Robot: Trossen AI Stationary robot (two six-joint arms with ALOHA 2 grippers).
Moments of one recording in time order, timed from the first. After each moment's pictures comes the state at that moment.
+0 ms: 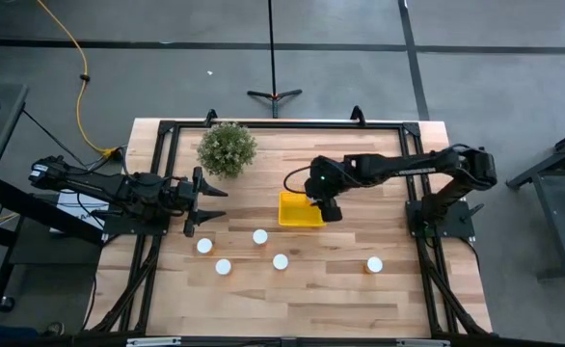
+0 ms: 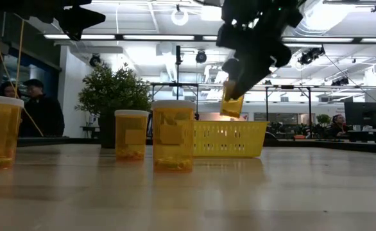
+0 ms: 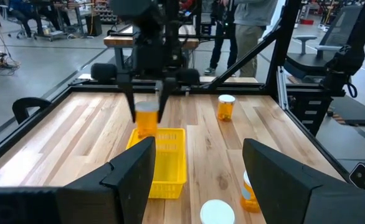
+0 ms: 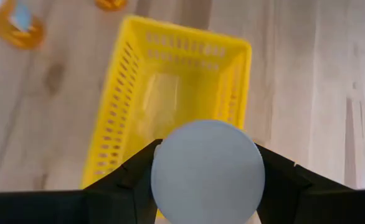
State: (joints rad) left arm -0.22 0.52 0.40 -0.01 -0.20 -0.05; right arm -0.14 1.58 1.09 -0.52 -0.08 -0.28
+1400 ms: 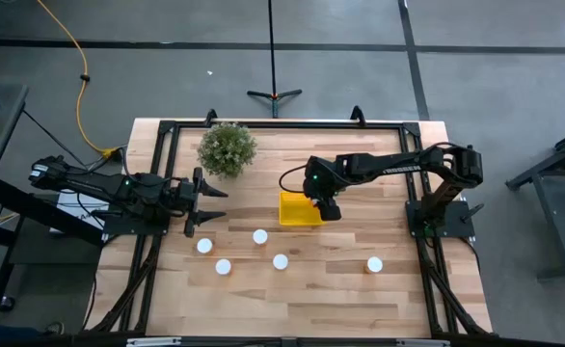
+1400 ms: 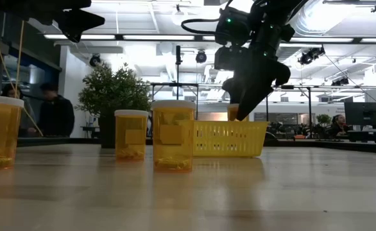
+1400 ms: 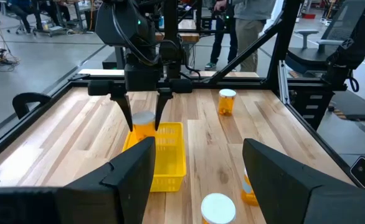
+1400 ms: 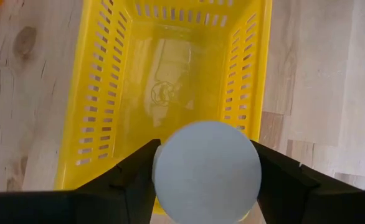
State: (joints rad) left arm -0.22 0.52 0.40 -0.03 -0.20 -0.05; right arm -0.18 1.67 1.09 -0.55 -0.11 -0.29
